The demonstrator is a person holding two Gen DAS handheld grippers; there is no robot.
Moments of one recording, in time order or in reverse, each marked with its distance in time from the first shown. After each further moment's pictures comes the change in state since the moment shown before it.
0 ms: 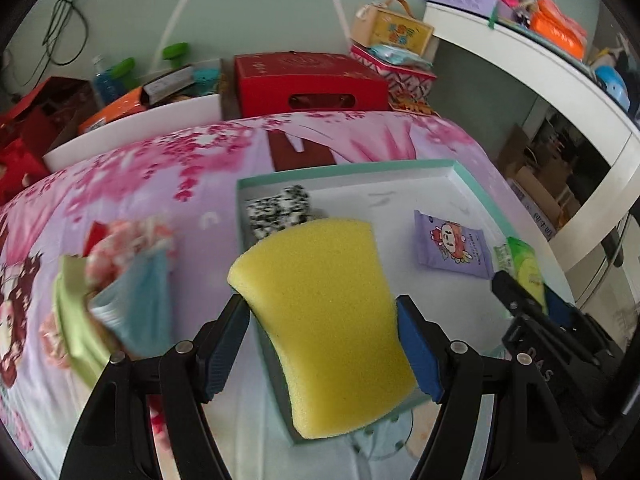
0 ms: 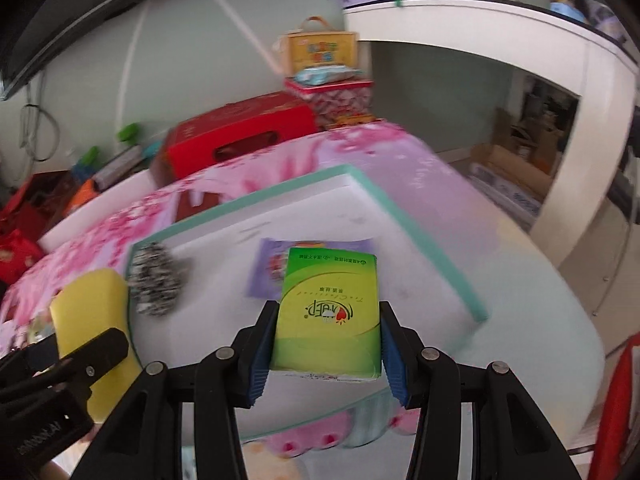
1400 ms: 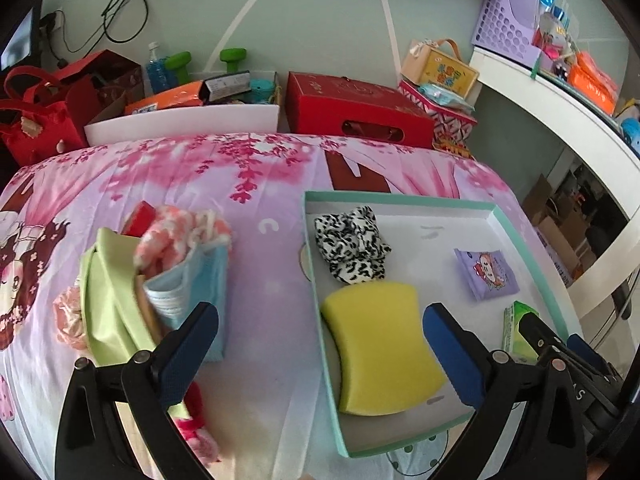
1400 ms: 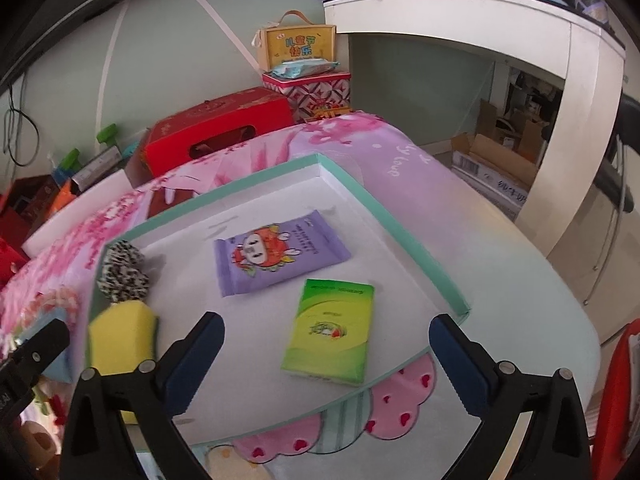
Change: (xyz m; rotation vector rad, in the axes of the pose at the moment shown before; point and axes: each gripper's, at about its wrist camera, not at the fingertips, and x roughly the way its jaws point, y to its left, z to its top) left arm -0.018 0.050 -0.015 -0.159 -0.113 0.058; right arm 0.012 -0.018 -0.005 0.033 0.014 -0.047
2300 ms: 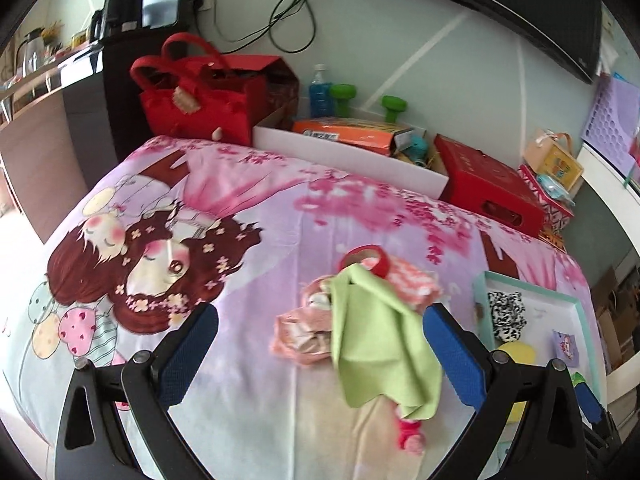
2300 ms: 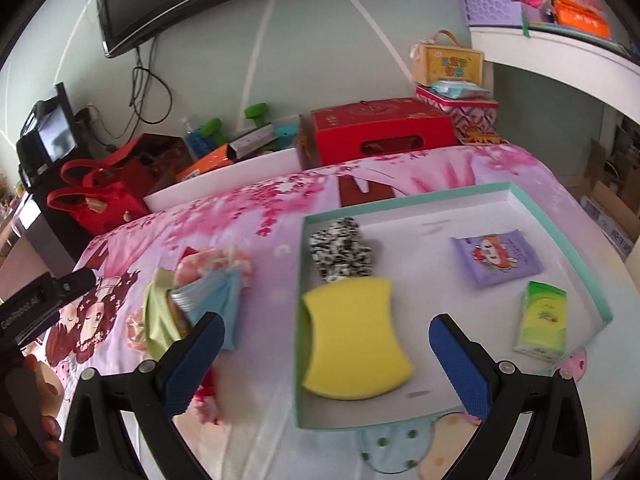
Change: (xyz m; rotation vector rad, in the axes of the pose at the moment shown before) left arm -0.085 0.156 0.002 -0.281 -0.114 0.279; right arm -0.056 0.132 -0.029 -0.199 -0.036 0.373
